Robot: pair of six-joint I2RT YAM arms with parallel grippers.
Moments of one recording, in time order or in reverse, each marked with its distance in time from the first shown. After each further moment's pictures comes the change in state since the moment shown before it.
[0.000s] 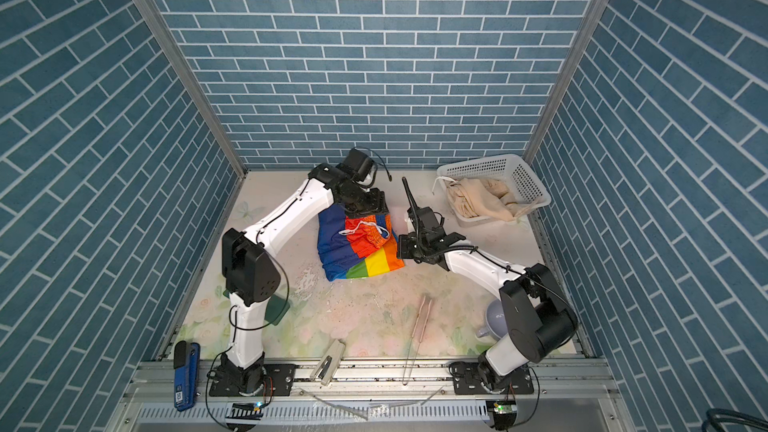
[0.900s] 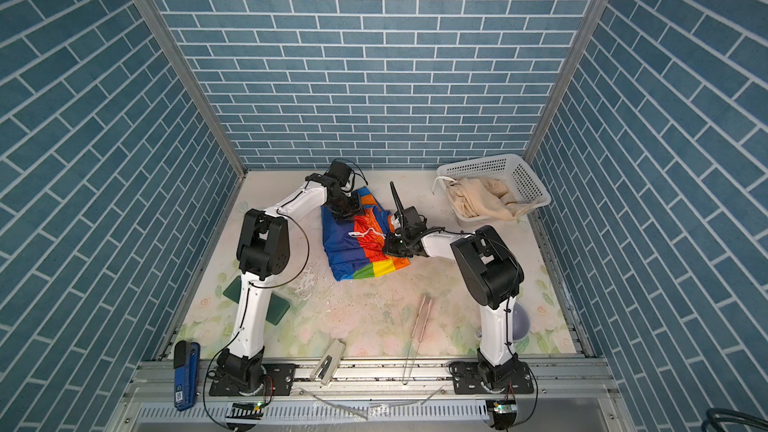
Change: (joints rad) left arm 0.200 0.327 0.016 0.211 0.086 0.031; right arm -0.015 0.385 0.113 0.172 -0.142 0.095
